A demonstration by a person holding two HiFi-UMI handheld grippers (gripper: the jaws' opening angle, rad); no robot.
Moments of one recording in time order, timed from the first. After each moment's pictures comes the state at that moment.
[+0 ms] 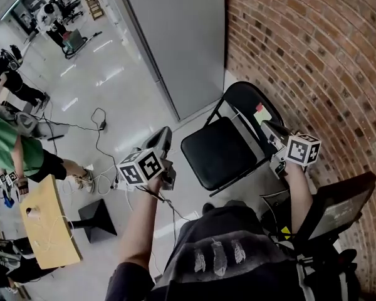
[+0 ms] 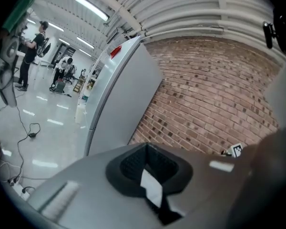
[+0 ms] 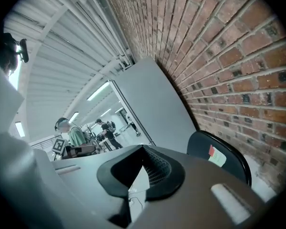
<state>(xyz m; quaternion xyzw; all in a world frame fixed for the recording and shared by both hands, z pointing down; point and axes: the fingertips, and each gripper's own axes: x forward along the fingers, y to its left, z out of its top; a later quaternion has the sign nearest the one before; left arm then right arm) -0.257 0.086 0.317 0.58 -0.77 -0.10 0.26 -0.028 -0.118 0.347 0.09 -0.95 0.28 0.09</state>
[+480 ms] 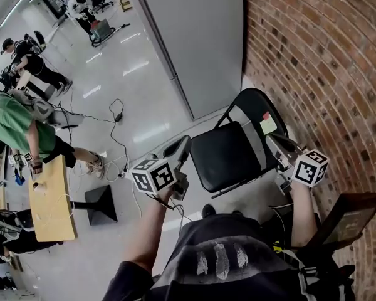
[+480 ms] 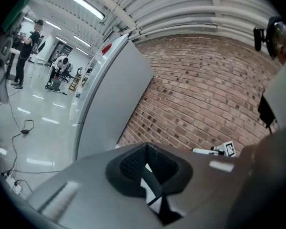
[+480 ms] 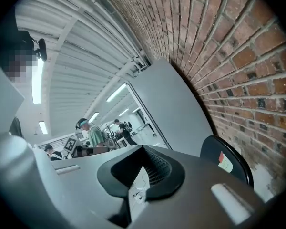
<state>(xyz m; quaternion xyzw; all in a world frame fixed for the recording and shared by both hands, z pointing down) -0.169 0.061 0.305 0.59 -0.76 -0.09 0.26 0.001 -0.112 0.319 -0.02 -0.96 0.27 0.06</state>
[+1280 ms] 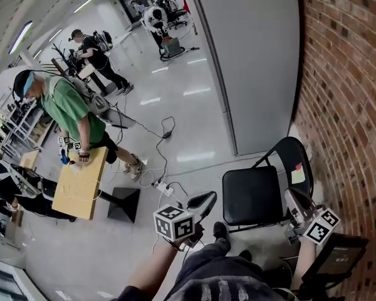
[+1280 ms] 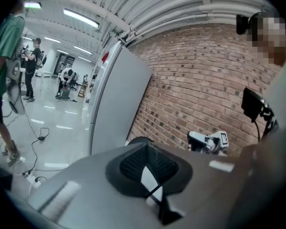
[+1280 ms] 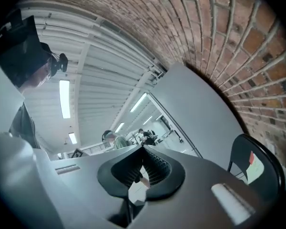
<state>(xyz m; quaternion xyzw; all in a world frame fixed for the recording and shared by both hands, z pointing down) -0.081 0.107 0.297 0.54 -0.80 -0.05 0.25 0.026 -0.089 0.288 -0.17 -0.94 0.29 -0.03</state>
